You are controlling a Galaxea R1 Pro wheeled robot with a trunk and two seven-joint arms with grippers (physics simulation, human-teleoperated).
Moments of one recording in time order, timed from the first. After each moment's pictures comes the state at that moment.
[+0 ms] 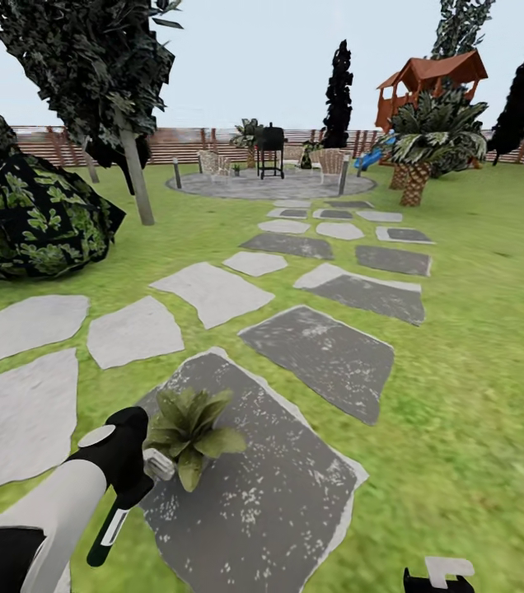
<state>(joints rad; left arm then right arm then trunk) -0.84 0.08 -0.05 -0.48 -1.25 0.99 -1.18 -0.44 -0.12 -0.20 -0.03 0.25 -0.36 -0.25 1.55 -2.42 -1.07</state>
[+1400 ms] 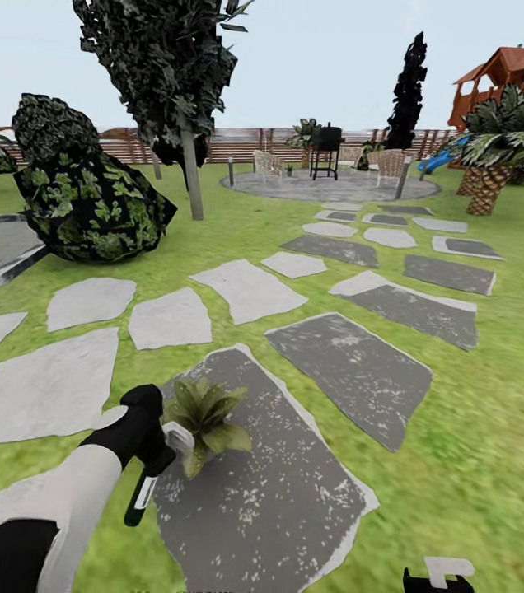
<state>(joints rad) -0.88 0.02 -0.04 -0.60 -1.25 0.99 -1.24 -0.44 -0.12 -0.20 -0.03 0.25 -0.36 -0.26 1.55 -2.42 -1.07</state>
